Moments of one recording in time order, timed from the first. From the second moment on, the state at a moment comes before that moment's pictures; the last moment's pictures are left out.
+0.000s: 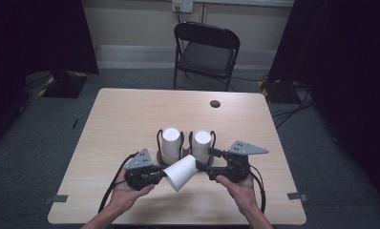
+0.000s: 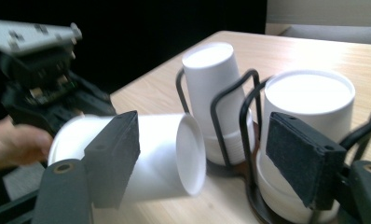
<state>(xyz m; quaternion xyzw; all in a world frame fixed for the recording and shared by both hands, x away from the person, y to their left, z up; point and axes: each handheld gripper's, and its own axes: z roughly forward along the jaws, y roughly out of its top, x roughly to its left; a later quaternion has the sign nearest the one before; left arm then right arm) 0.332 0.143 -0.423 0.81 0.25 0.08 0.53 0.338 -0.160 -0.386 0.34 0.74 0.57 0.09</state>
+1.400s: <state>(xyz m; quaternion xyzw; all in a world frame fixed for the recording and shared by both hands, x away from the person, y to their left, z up) 0.353 0.130 -0.409 0.89 0.23 0.02 0.39 0.321 -0.125 -0.401 0.19 0.85 0.49 0.09</state>
